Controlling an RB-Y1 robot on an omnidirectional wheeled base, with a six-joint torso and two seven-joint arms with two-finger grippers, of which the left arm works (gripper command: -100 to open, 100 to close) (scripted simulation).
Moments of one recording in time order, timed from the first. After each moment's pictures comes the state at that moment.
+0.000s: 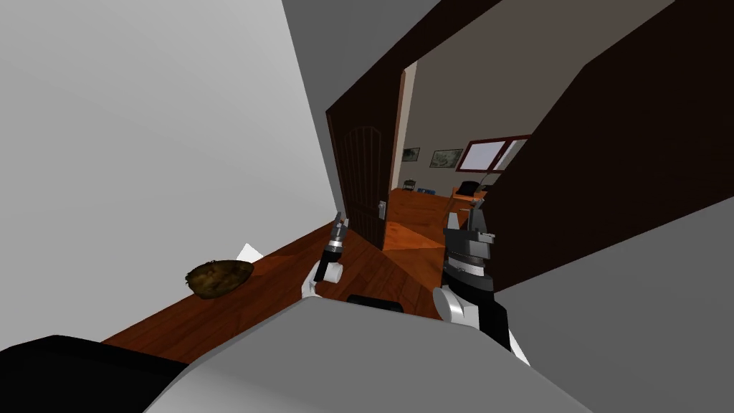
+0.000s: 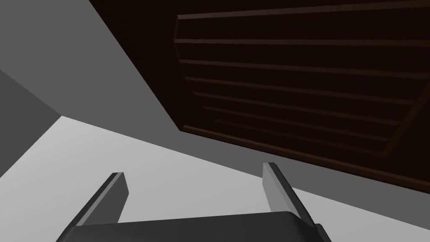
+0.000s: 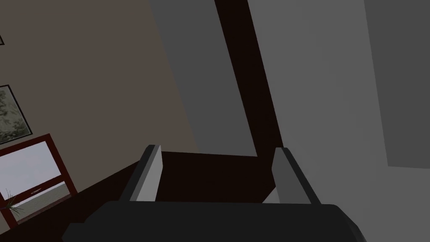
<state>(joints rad) 0.20 0.07 -0.11 -1.79 0.01 -0.53 0.09</state>
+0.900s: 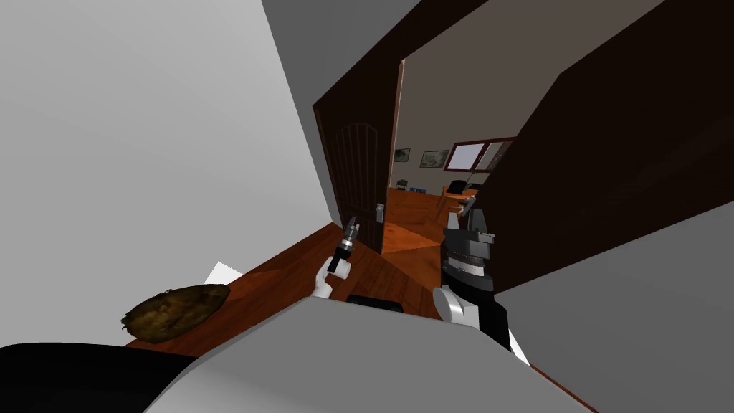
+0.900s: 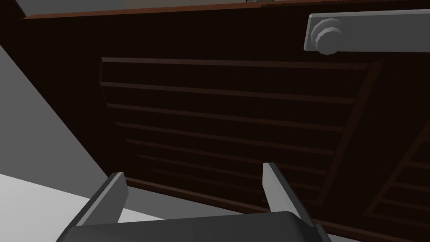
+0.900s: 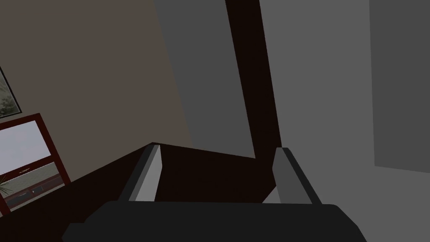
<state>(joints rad) 0.05 0.08 -0.18 -1.53 0.00 -0.46 0.11</state>
